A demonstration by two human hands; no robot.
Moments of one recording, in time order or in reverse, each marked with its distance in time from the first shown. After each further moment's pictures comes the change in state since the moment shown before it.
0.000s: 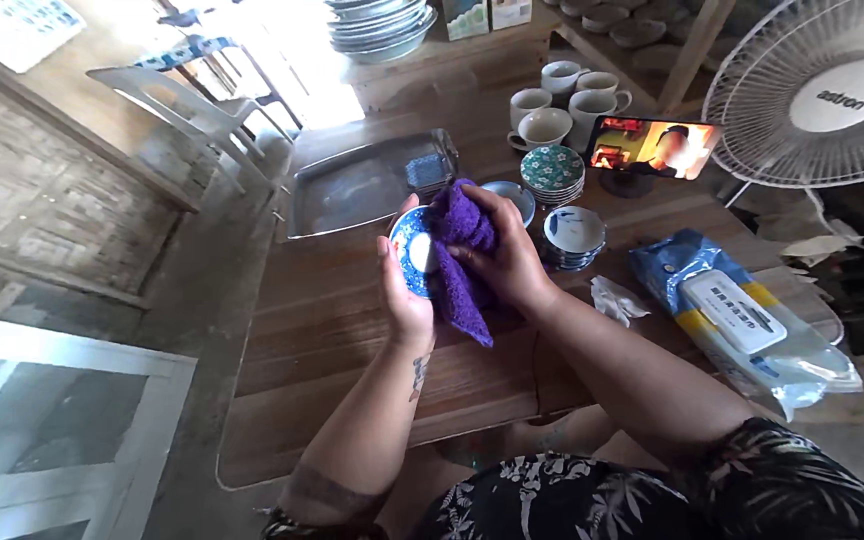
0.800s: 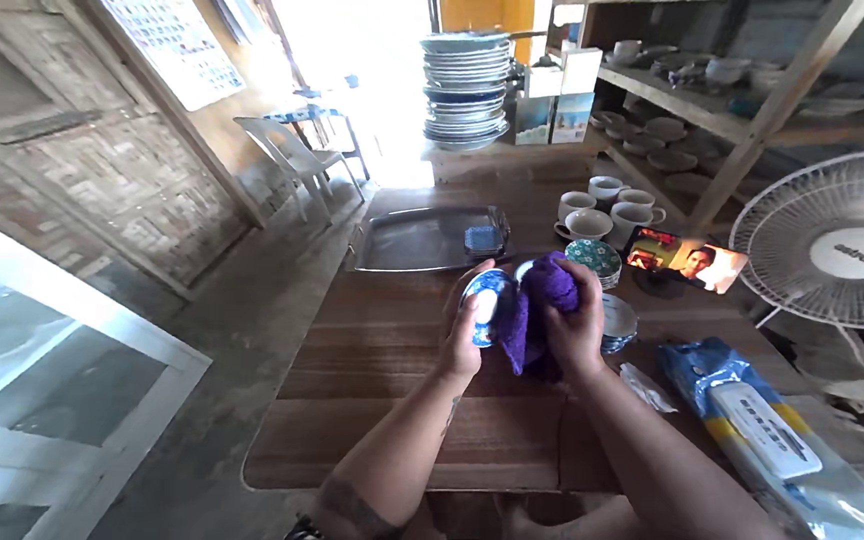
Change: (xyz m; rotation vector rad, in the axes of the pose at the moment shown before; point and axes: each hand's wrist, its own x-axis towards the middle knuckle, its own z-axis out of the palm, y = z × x) left_hand 0.008 -0.012 -0.008 0.000 -0.027 0.084; right_hand 0.003 0.011 -0.013 -0.156 0.292 -0.135
